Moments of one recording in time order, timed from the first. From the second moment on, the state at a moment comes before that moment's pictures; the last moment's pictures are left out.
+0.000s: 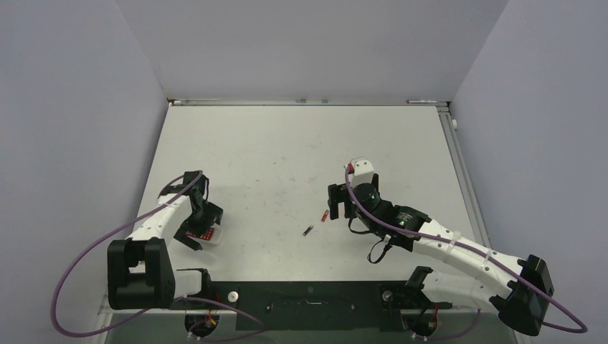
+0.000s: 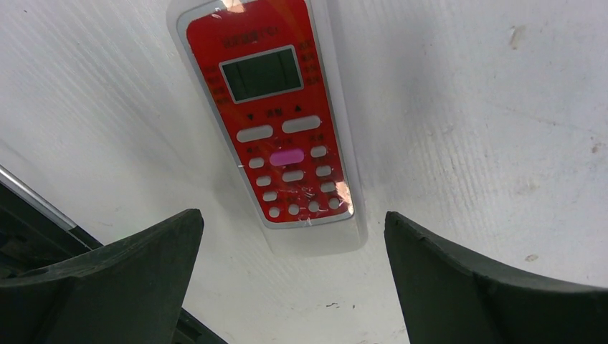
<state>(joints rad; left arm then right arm) 0.00 1.28 0.70 -0.91 -0.24 -1.09 0.91 1.01 0.75 -0.35 0.42 0.39</state>
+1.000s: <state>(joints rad) 0.08 1.35 0.67 -0.81 -0.16 -1.08 0.91 1.00 0.74 -0.35 0.40 0.41</state>
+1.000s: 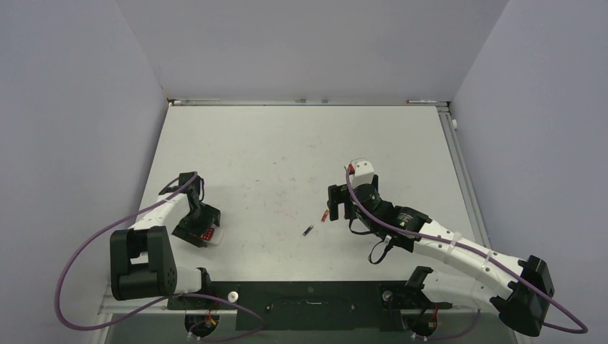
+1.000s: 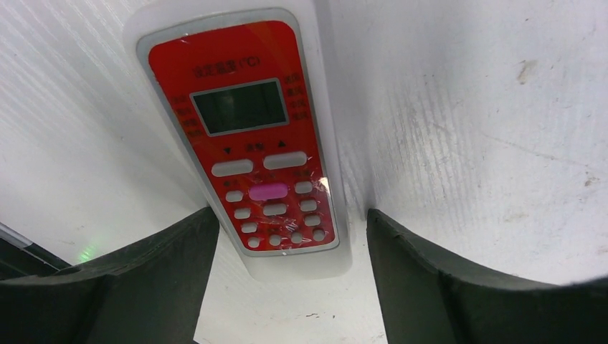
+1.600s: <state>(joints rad) 0.09 1.35 0.67 -0.80 -0.13 -0.99 0.91 0.96 0.74 -0.35 0.40 0.43</state>
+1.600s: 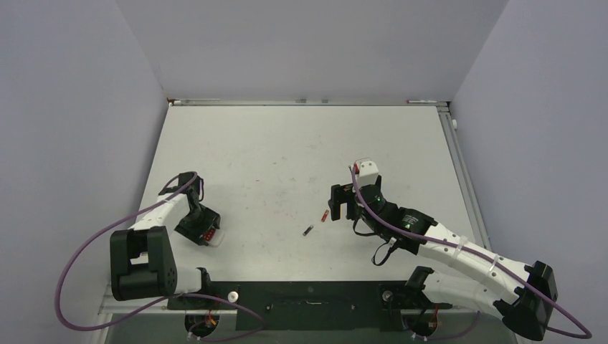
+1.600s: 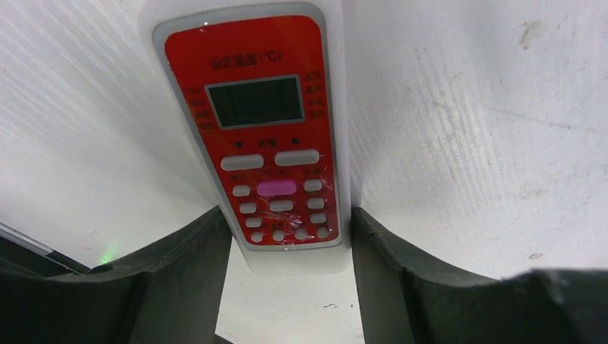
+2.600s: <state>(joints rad) -0.17 1.16 0.73 -0.67 0.19 -0.70 0.91 0.94 0.74 -0.41 0.39 0.43</state>
